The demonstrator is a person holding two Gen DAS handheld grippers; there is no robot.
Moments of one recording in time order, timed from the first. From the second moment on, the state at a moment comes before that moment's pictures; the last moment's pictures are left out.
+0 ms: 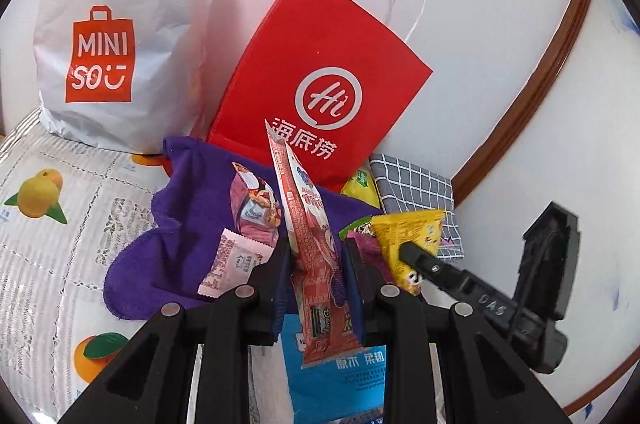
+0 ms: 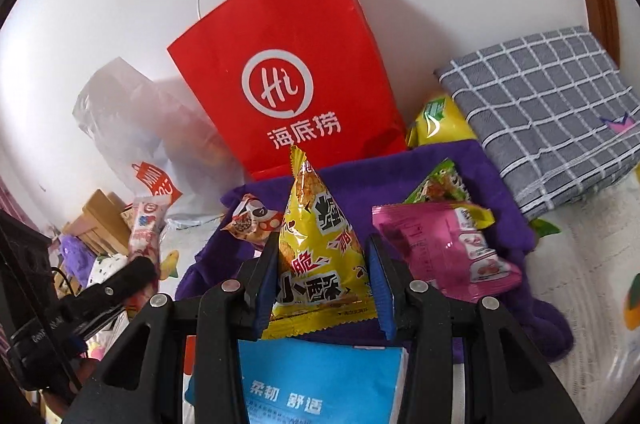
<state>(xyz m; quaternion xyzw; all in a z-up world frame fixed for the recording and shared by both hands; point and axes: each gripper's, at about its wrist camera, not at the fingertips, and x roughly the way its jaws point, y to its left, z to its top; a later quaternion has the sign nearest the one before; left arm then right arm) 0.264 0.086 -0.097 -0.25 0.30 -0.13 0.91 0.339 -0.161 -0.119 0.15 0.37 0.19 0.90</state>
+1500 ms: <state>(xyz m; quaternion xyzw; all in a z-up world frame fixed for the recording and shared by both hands) 0.297 0.112 -0.142 -0.33 0.34 -0.10 0.88 0.343 -0.169 -0.143 0.19 0.39 0.17 0.88</state>
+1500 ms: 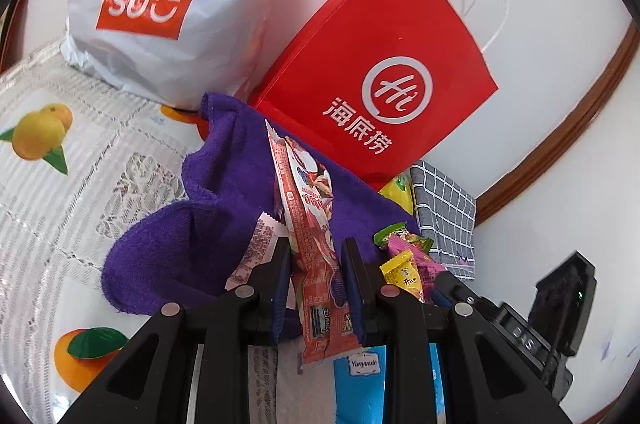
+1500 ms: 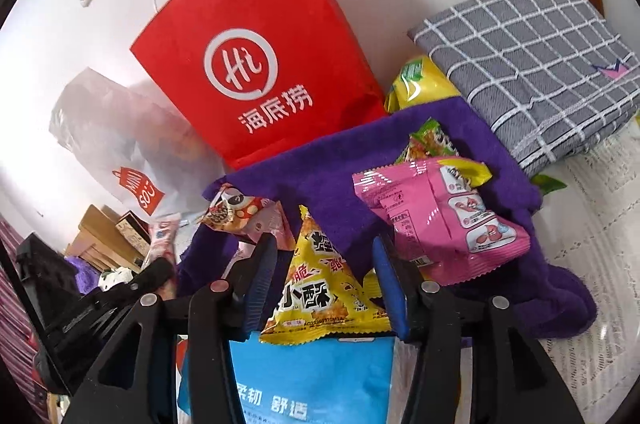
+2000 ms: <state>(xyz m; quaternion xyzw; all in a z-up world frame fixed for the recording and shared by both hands) 0.335 0.100 -0.158 -0.34 0.38 -0.07 0.86 0.340 -0.160 -0.141 0.12 0.42 0.16 0.89</state>
